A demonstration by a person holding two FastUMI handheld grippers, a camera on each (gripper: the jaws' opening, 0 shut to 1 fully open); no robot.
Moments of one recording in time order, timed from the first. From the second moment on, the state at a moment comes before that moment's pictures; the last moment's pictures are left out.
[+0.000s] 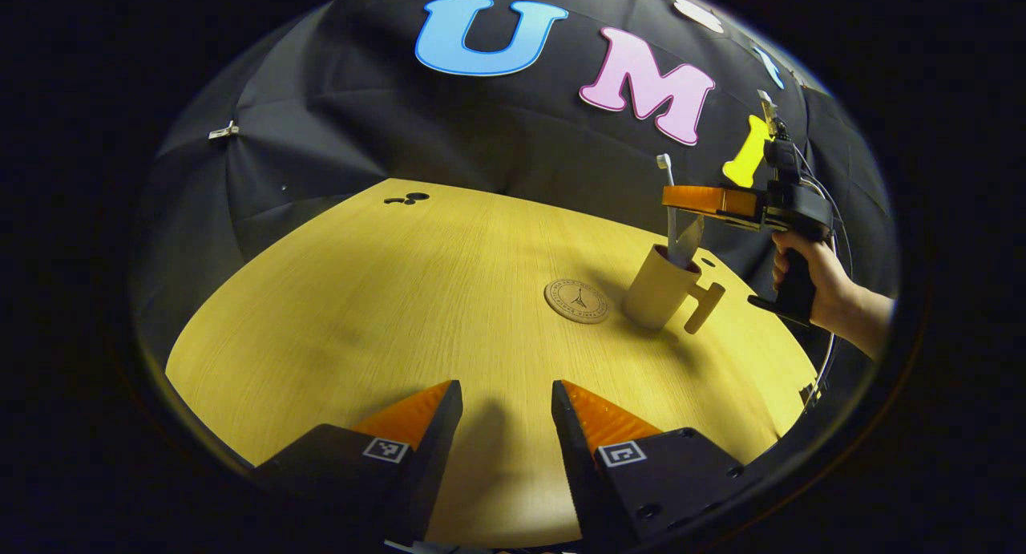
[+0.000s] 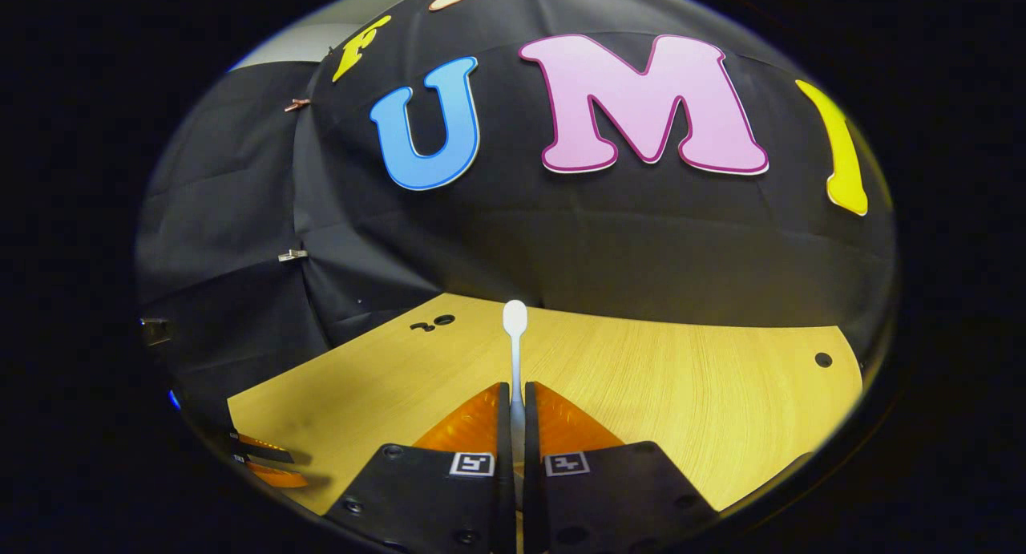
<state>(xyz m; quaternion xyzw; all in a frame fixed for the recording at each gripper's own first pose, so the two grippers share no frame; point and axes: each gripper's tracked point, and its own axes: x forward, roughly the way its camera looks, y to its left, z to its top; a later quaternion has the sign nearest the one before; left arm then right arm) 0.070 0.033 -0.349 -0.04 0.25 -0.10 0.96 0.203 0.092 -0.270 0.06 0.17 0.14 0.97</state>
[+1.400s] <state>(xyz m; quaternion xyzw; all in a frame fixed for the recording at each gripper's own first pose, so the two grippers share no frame) 0.075 0.016 -0.316 -0.03 0.26 -0.14 0.96 0.109 0.054 -0.263 0.05 0.30 0.13 0.94</state>
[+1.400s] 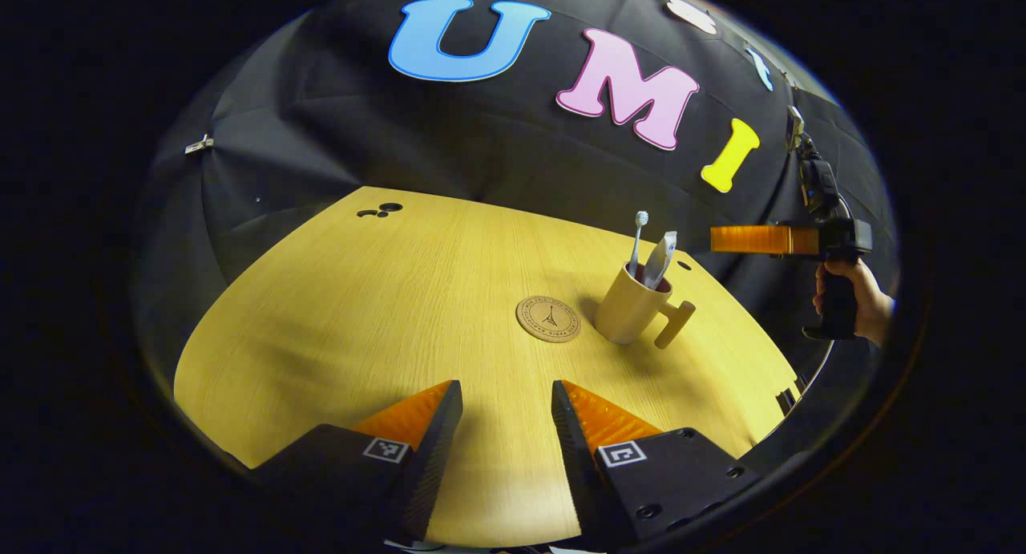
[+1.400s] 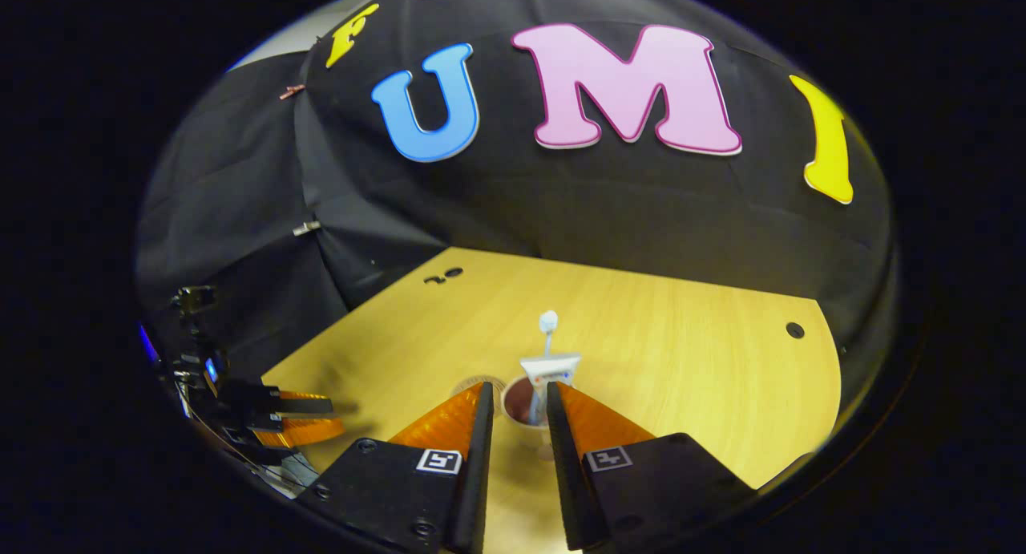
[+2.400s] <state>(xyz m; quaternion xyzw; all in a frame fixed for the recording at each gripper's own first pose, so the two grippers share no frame) 0.069 0.026 -0.325 -0.04 0.27 -0.13 0.95 0.090 0.062 -0.384 -0.01 0.51 0.12 0.85</state>
